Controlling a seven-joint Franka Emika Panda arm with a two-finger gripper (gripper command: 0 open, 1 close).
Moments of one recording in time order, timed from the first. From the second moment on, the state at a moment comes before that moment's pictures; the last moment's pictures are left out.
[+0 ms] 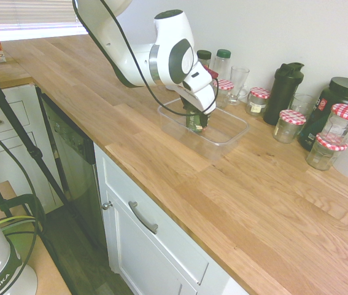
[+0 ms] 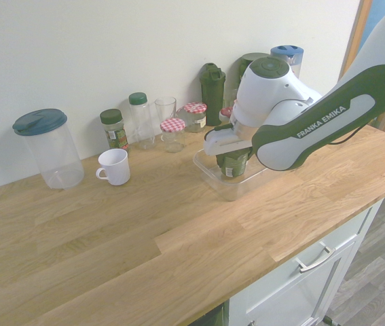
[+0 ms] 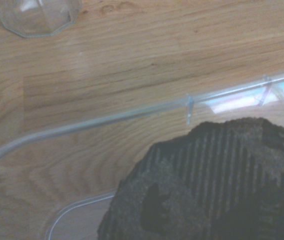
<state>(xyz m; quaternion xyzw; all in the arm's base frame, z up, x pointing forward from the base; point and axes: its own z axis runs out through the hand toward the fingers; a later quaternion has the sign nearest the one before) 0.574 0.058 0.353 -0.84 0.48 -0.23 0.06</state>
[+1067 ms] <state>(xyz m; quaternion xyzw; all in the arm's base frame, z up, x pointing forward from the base) 0.573 0.052 0.343 -0.85 0.48 -0.22 0.04</state>
